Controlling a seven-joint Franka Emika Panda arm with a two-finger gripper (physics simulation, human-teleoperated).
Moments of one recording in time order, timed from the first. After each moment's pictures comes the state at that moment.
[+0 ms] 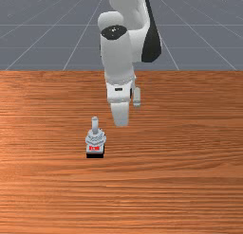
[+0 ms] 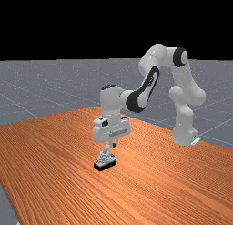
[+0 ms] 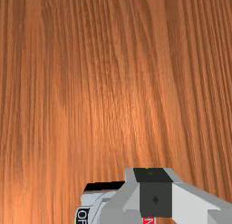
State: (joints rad) arm -0.06 0.47 0.06 -1.84 0.11 2.30 -0.81
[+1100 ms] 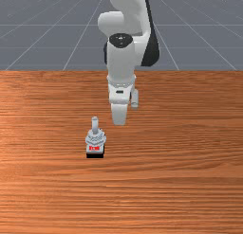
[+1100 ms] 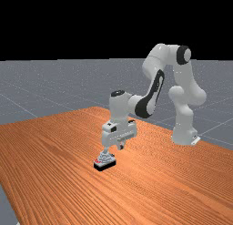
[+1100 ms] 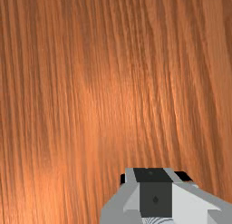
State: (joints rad) arm -0.01 0.40 0.01 -2.03 0.01 2.36 -0.71
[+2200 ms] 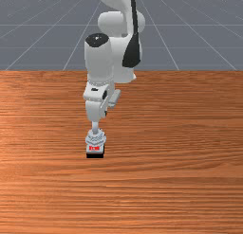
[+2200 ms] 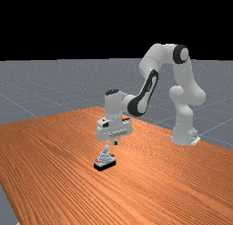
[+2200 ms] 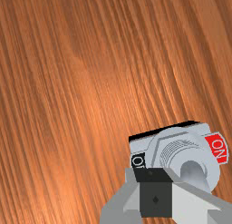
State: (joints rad) arm -0.07 0.37 -0.05 -2.11 0.05 2.43 -0.67
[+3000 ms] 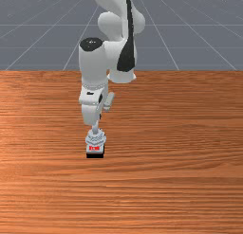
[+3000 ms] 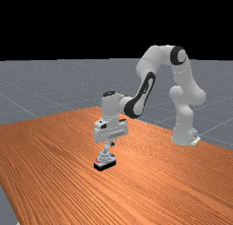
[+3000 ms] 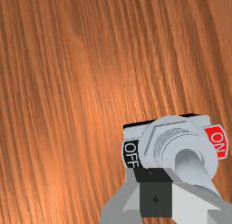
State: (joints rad) arm -0.10 0.41 -0.05 -2.08 0.03 2.44 -0.78
